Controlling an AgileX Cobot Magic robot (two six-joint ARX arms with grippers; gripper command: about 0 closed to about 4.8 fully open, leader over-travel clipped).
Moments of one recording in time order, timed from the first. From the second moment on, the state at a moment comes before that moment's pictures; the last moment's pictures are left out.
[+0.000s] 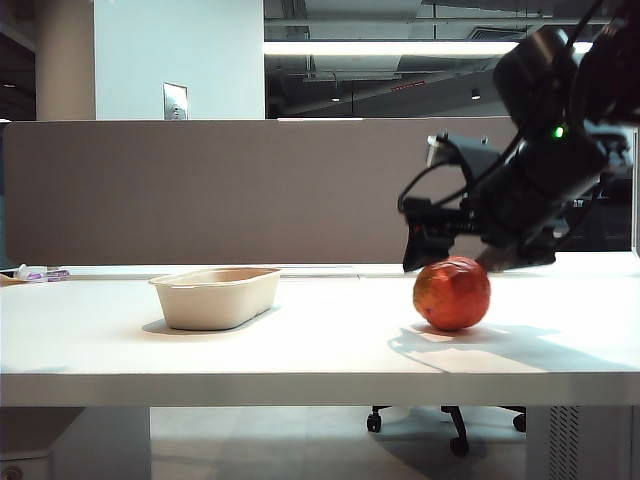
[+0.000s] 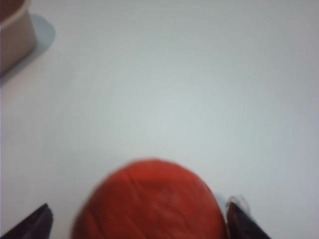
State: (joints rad) left arm -0.44 0.93 1.11 -0.75 0.16 -0.04; right arm 0.37 1.71 0.81 0.38 -0.06 0.05
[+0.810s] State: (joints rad) left arm -0.44 0.93 1.11 -0.75 0.16 -0.04; right arm 0.37 1.75 0.81 0.43 -0.02 0.05
